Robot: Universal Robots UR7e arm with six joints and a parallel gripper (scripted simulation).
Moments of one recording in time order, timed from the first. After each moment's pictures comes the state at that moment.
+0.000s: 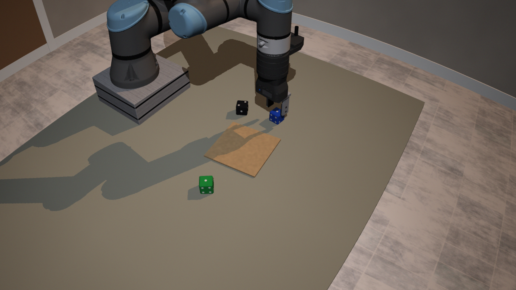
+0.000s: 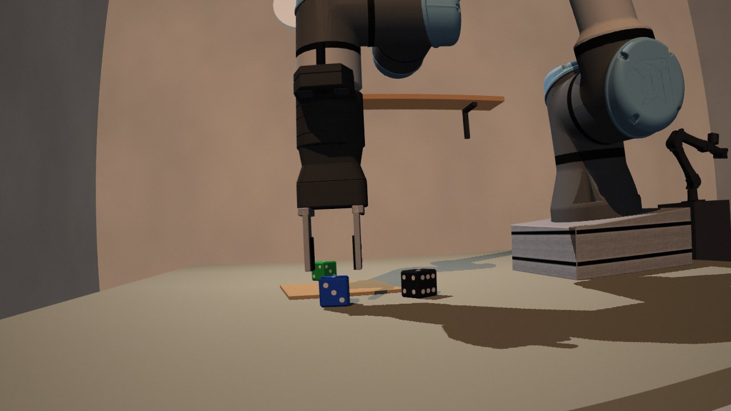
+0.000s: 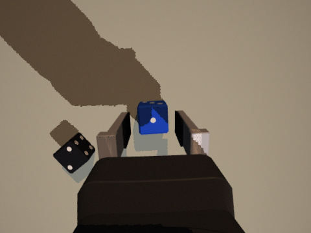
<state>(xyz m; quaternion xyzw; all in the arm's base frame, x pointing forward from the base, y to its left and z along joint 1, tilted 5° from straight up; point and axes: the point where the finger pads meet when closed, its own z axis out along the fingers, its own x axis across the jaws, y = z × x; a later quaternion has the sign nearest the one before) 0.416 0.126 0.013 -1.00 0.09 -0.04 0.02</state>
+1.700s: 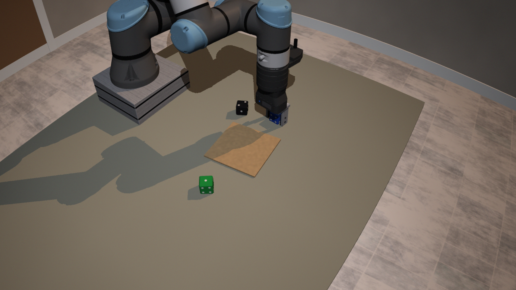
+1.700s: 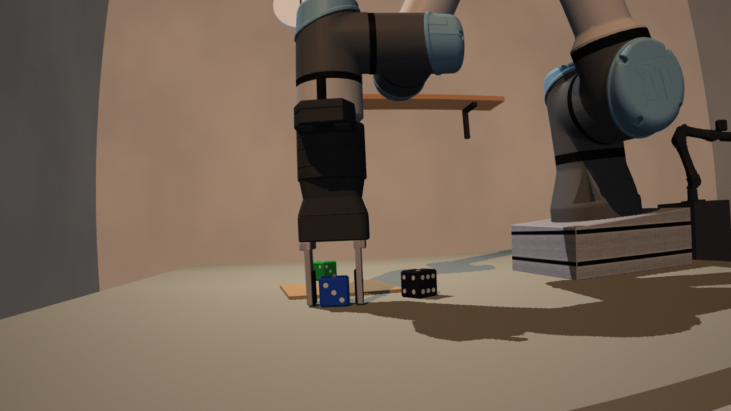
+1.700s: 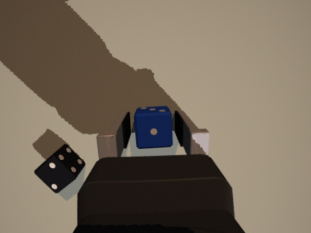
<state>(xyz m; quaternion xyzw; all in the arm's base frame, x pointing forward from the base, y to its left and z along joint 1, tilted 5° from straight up) 0.418 0.127 -0.023 -1.00 0.09 -0.04 0.02</state>
